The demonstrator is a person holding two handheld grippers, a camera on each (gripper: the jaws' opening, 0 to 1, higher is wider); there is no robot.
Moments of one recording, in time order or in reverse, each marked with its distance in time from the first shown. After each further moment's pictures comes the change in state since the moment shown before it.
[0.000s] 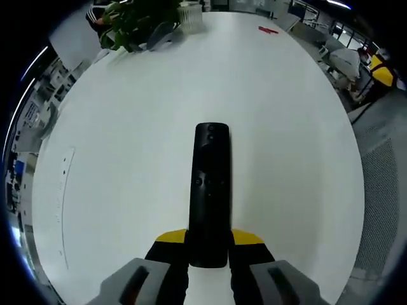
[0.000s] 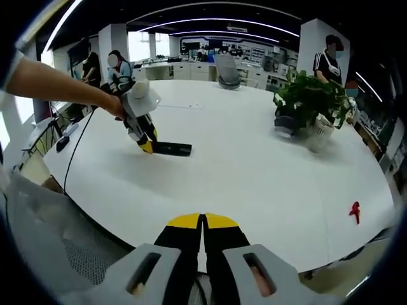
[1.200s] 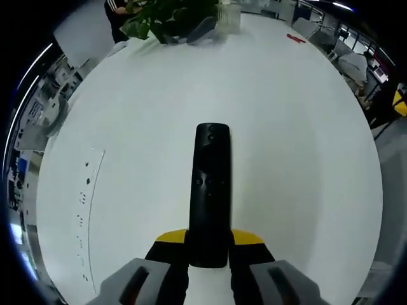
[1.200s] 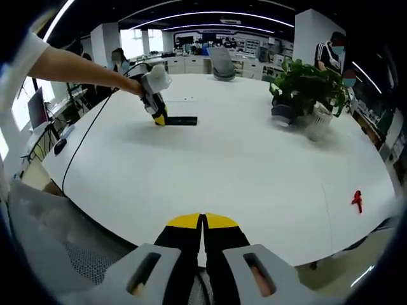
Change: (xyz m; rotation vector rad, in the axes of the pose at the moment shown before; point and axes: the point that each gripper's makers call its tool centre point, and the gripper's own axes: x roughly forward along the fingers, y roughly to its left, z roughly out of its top) left arm 0.007 0.109 0.019 -0.006 0.003 0.029; right arm 0.005 -0.005 -0.010 0.060 0.050 0.002
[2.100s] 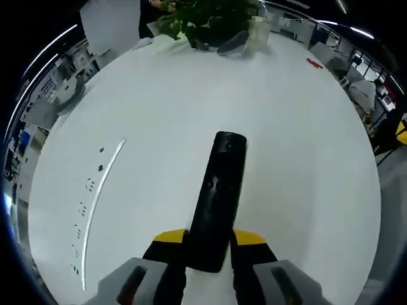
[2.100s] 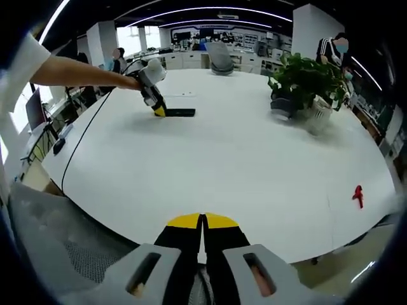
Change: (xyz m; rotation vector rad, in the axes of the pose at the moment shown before) left arm 0.002 0.033 0.002 -0.124 -0.087 -0.001; right arm 0.003 -0.001 -0.006 0.012 0.042 -0.001
